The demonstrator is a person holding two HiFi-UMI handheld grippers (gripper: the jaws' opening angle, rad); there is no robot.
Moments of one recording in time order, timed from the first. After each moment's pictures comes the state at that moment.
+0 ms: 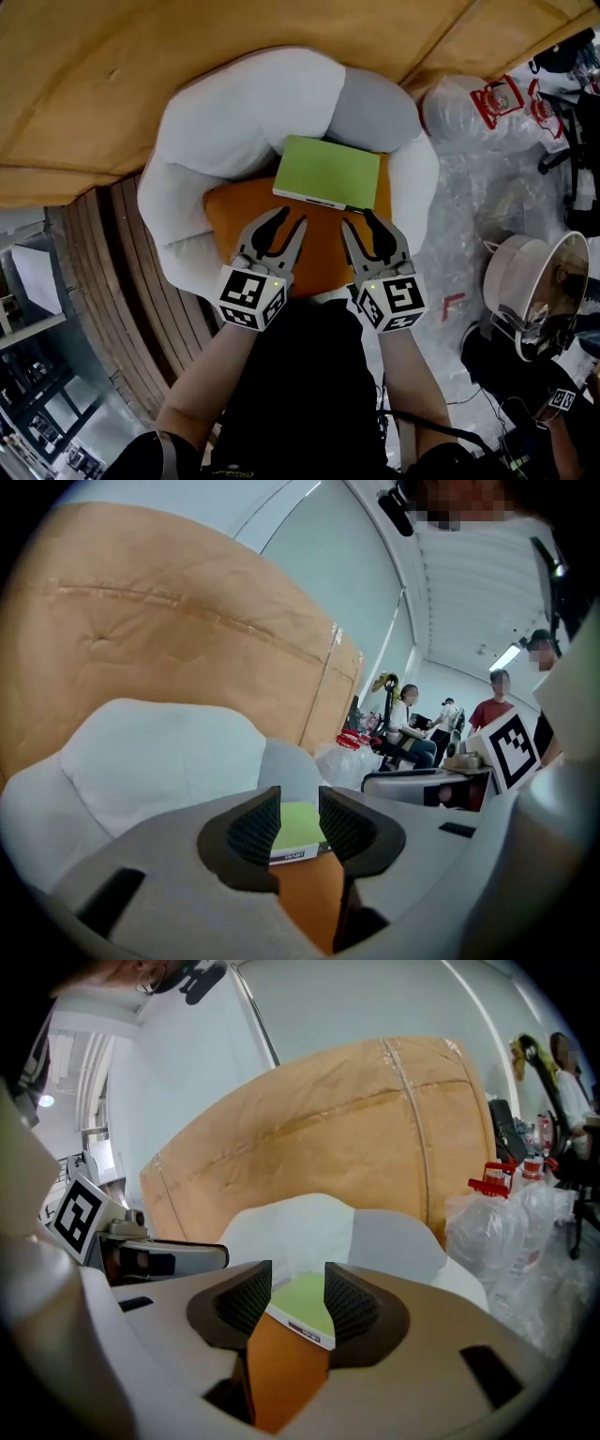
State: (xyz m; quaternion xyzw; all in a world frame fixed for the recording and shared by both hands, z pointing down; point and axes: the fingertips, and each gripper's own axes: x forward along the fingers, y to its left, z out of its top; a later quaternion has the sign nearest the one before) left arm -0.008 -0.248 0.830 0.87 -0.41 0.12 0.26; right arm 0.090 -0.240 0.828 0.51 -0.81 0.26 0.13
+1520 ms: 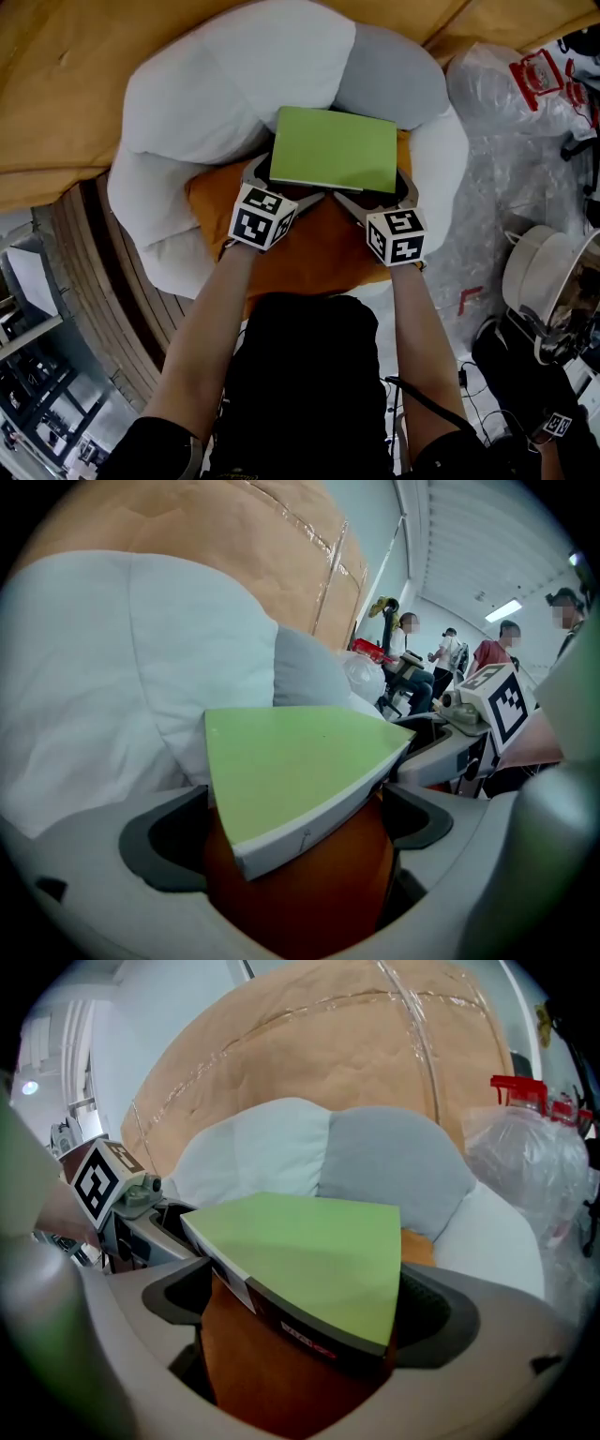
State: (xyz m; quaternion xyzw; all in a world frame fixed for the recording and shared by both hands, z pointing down) left arm 0.006 -0.303 1.055 0.85 -0.31 0.30 0.29; right arm 0.115 -0.291 1.040 0.47 -0.79 0.30 0.24
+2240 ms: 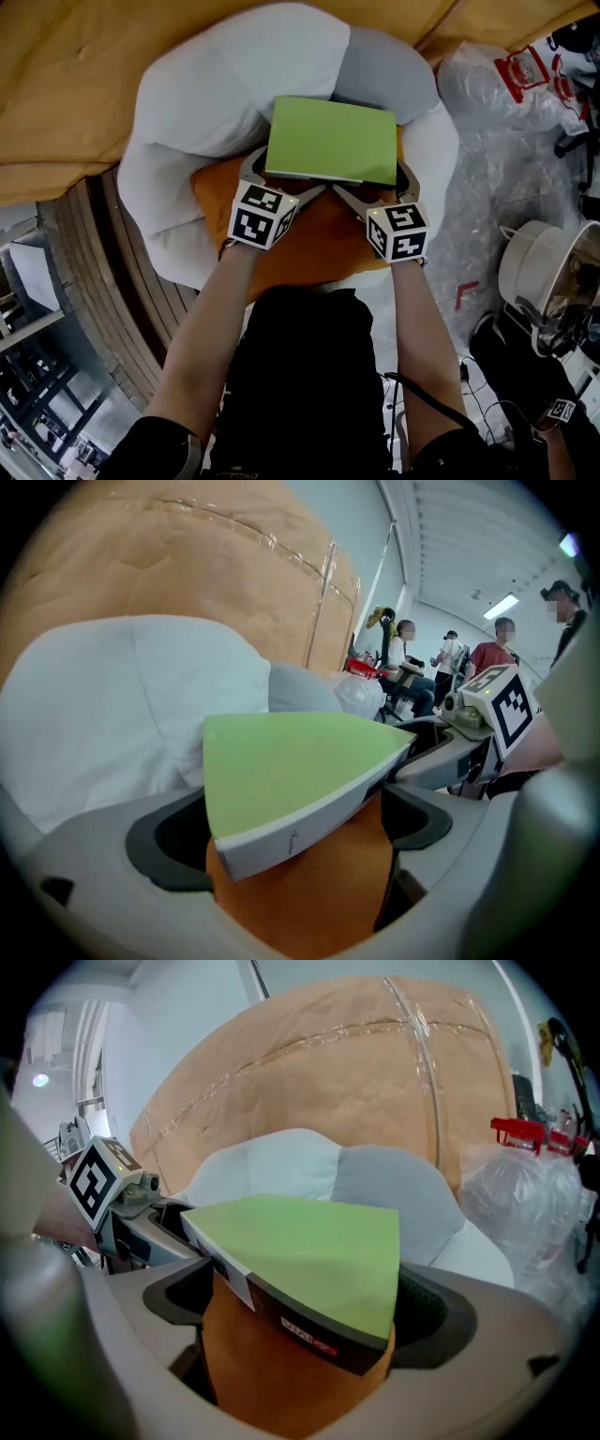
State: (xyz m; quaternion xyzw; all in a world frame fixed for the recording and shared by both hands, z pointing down) left arm 0.006 -0.300 0.993 0.86 -0.34 0.29 0.26; right arm 0.112 -0.288 0.982 0.48 -0.80 0.27 0.23
